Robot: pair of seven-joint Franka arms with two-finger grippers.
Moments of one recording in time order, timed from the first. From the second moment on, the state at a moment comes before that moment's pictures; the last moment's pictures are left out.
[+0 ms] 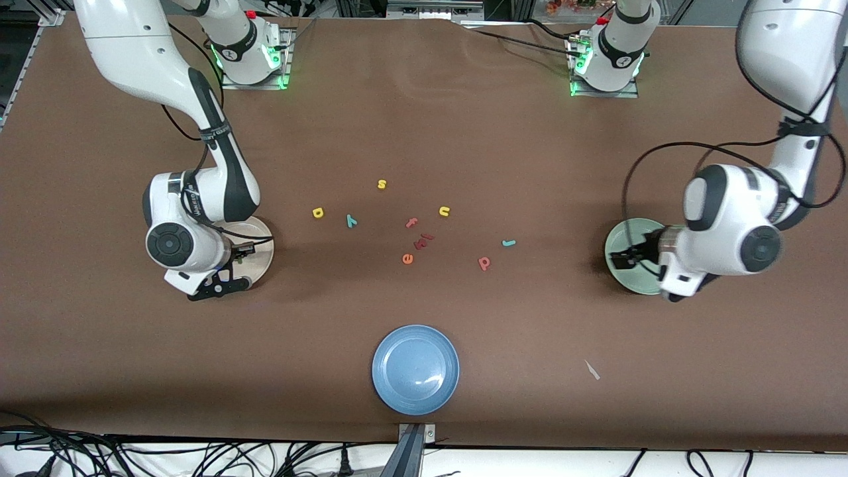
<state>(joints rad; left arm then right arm) 0.14 0.51 -0.28 -1.73 -0.04 1.94 -0.74 0.32 0.62 -0.18 -1.76 -0.04 2.12 -0.07</state>
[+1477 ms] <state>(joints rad) -0.09 0.65 -0.37 -1.87 -0.03 2.39 -1.89 0.34 0.36 0.07 -2.17 0.08 2.41 0.40</state>
